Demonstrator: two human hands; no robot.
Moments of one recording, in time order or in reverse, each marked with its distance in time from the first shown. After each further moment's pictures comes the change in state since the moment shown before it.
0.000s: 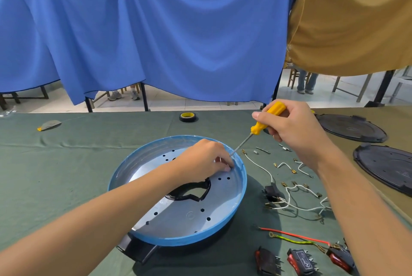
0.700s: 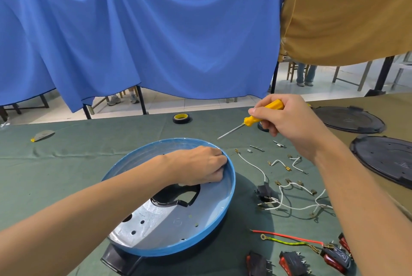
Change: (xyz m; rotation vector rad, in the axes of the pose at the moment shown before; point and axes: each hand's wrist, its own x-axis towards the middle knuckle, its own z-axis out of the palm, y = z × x) left_hand 0.017 0.010 -0.007 0.593 -0.370 0.255; right_hand 0.012 0.008 -0.020 0.022 -0.044 0.073
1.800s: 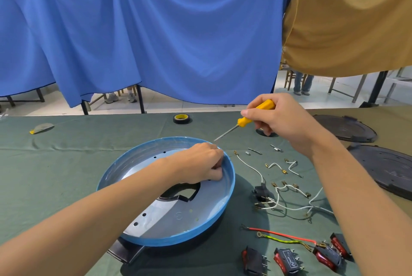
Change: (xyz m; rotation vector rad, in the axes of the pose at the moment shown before) left_hand -0.003 0.007 0.004 -0.313 0.126 -0.242; right_hand 0.002 -0.021 0.004 -0.092 -0.121 -0.010
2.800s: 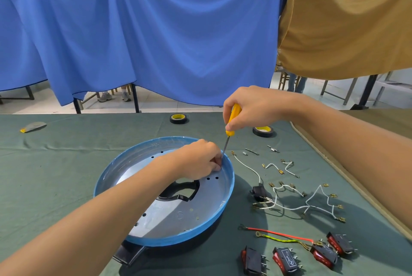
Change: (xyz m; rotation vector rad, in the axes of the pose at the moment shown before) left_hand 0.005 -0.003 -0.005 -0.186 -0.032 -0.134; right_hand 0.034 -0.050 0.015 -0.909 -0.445 -0.108
